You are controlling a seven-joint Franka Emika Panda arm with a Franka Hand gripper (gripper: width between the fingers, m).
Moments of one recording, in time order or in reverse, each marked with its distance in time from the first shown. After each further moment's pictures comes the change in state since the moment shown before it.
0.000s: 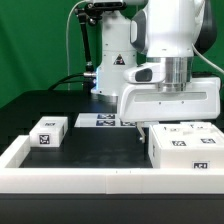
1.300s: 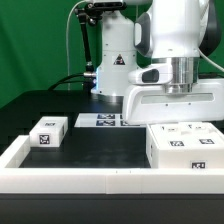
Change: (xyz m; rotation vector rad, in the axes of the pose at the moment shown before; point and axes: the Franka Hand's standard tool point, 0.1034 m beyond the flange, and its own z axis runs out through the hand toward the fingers) arm 0.018 -0.008 0.002 0.005 0.042 -0.038
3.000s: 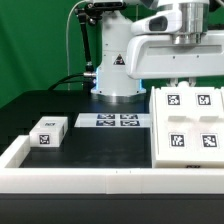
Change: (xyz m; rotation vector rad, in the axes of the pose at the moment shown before) arm 0.036 -0.003 -0.094 0.011 -0.050 -0.063
